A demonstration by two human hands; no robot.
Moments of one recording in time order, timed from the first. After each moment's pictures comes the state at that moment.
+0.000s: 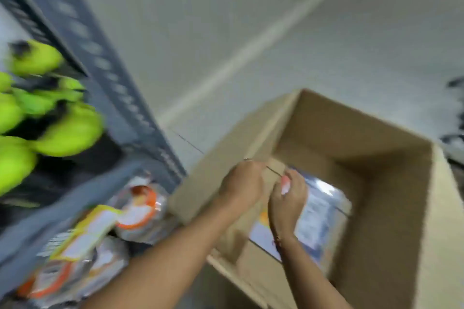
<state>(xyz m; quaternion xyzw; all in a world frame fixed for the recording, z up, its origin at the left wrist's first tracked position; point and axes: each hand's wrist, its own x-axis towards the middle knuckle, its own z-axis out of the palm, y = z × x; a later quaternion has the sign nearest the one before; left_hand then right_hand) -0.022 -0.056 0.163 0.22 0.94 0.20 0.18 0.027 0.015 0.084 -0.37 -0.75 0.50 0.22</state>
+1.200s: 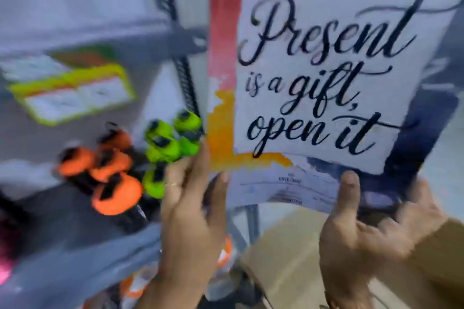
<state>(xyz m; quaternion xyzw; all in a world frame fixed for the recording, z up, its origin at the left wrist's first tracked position) 0.071 -0.211 0.317 0.09 0.82 0.33 -0.46 0.056 -0.056 0.301 -0.11 -0.65 0.50 0.57</state>
